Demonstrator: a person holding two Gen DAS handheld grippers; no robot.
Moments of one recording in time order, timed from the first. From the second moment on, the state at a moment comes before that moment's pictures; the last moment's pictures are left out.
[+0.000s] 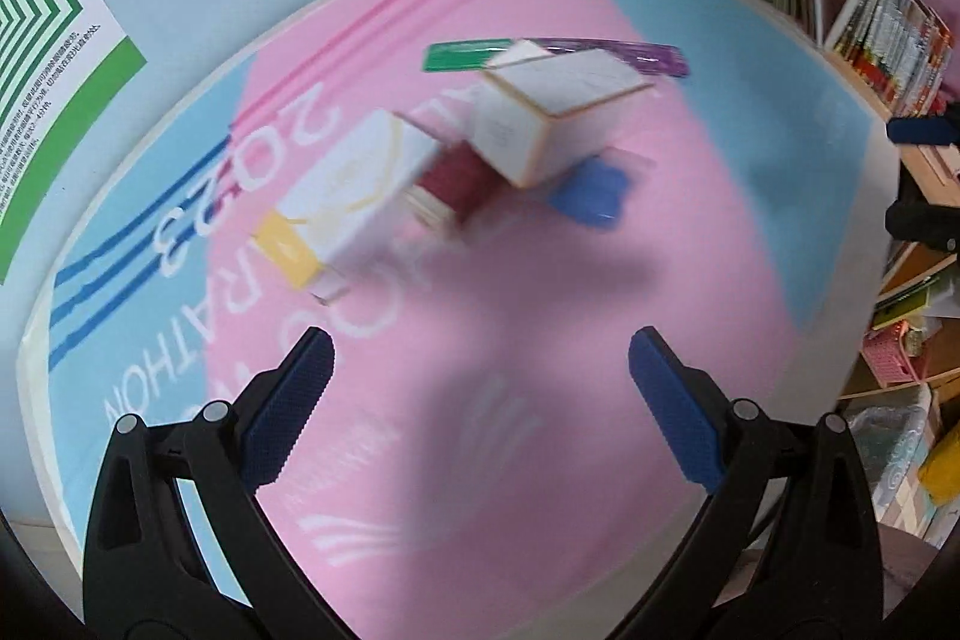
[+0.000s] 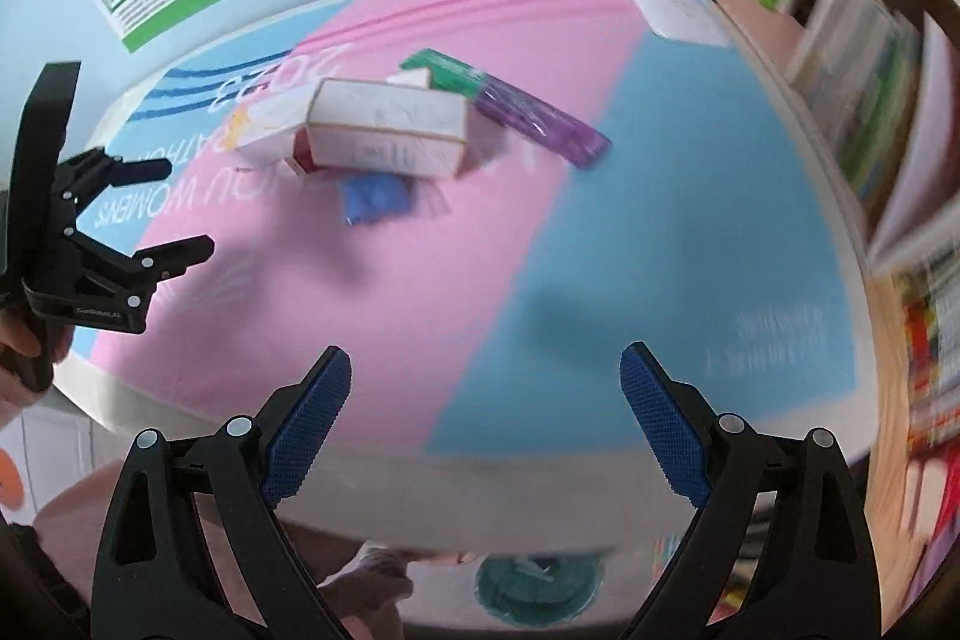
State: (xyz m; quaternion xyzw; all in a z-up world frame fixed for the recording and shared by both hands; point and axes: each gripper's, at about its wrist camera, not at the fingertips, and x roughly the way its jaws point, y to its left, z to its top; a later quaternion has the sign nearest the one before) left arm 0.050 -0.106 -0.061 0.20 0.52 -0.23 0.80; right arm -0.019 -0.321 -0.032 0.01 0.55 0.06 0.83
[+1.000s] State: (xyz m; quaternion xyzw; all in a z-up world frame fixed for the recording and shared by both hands) left arm 0.159 -0.079 -0.113 0.25 0.54 -0.26 0.76; right arm 0.123 -0.228 -0.087 -0.15 0.59 0.19 0.77
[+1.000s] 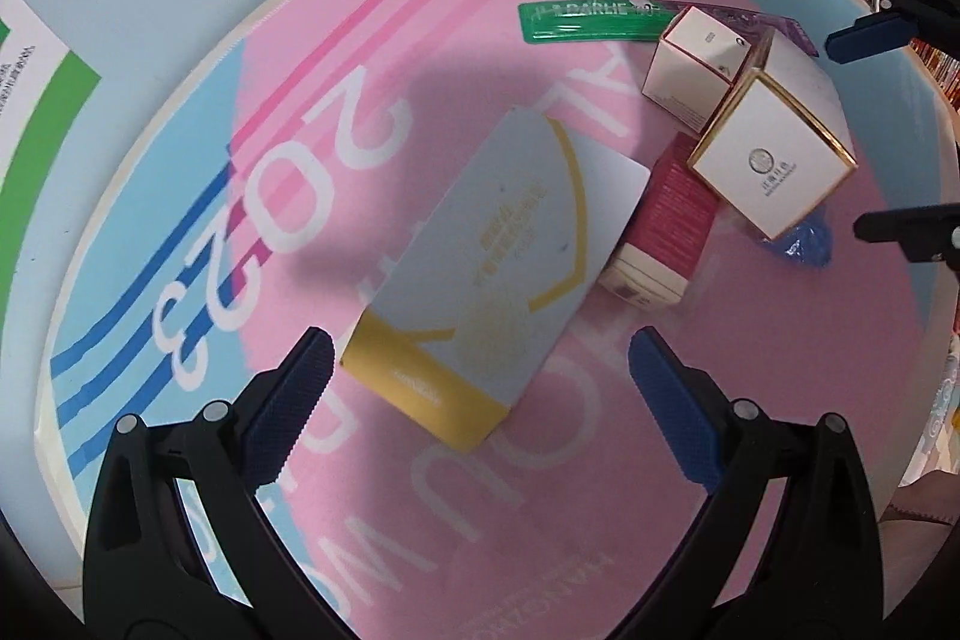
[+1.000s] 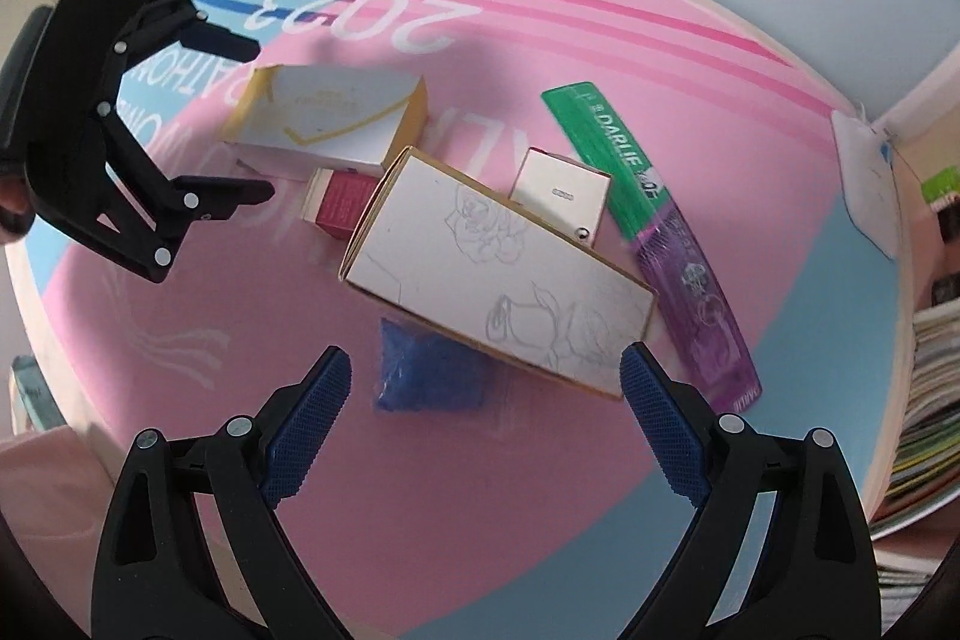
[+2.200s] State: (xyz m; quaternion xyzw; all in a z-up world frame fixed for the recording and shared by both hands) left arm 0.208 -0.109 -0.143 0.29 0.54 -0.33 0.72; right arm 0.177 -0.223 -0.090 -0.18 0.56 0.20 0.79
